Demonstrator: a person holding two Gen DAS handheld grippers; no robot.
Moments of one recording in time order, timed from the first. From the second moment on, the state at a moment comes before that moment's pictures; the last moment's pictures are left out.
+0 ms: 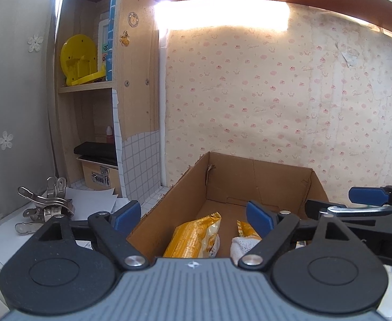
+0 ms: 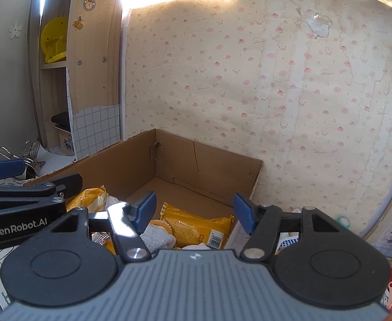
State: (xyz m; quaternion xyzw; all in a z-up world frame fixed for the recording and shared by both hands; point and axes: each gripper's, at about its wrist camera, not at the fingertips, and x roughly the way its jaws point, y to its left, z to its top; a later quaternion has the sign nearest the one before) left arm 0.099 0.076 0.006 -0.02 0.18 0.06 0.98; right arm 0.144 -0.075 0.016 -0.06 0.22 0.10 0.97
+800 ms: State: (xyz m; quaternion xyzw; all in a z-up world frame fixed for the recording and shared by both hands) left arm 0.088 0.025 0.011 0.00 0.18 0.02 0.98; right arm 0.122 -0.127 0.021 -0.04 0.21 0.06 0.98
